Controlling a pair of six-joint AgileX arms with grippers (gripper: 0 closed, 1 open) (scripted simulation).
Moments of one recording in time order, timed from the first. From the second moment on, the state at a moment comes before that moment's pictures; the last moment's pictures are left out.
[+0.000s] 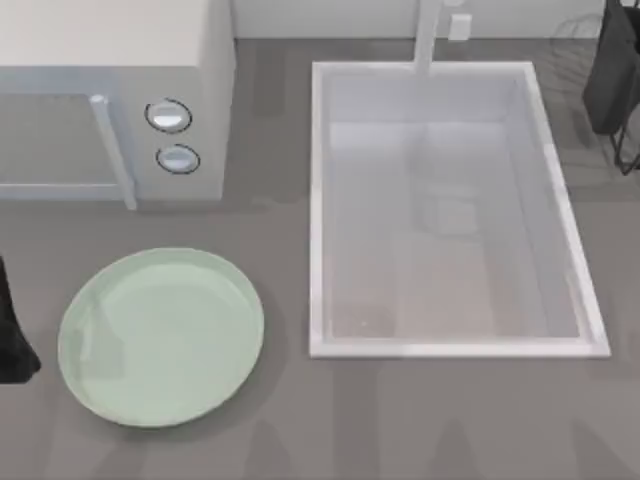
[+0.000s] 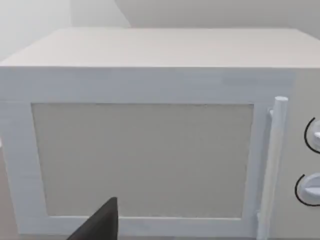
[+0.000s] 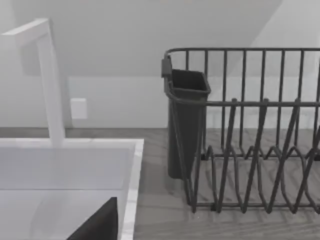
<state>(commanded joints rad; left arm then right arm) 0.00 0.00 0.00 0.00 0.00 0.00 0.00 0.00 0.00 0.00 0.00 0.00</state>
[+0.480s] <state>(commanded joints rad) 0.04 0.22 0.15 -0.15 0.00 0.22 0.00 0.00 0.00 0.00 0.00 0.00</state>
